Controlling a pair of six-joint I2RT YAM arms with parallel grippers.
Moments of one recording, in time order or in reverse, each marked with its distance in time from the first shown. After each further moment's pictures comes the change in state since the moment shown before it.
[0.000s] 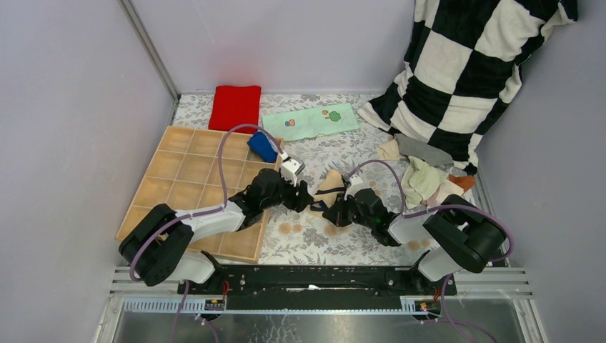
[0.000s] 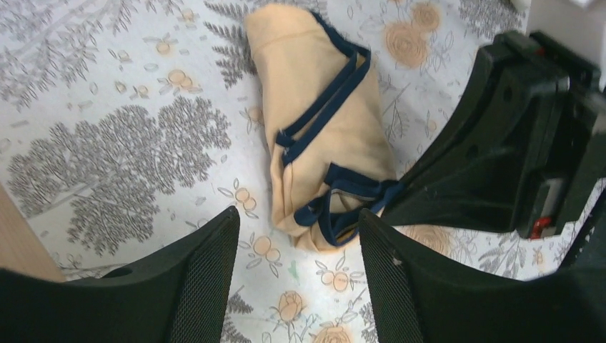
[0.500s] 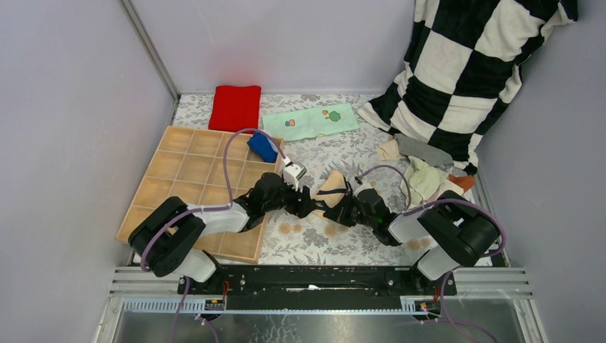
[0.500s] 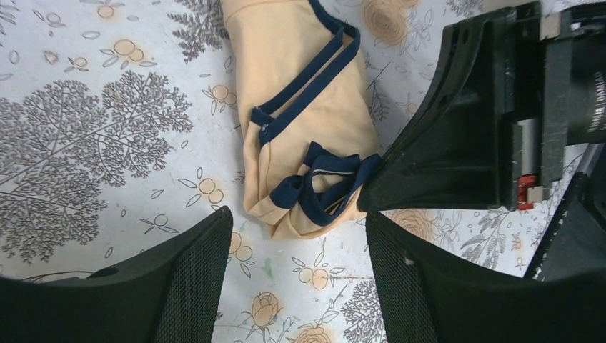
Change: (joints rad) left arm -0.008 0.060 -0.055 0.103 0.080 -0.070; right arm -0.046 0.047 -0.020 0.017 0.000 0.423
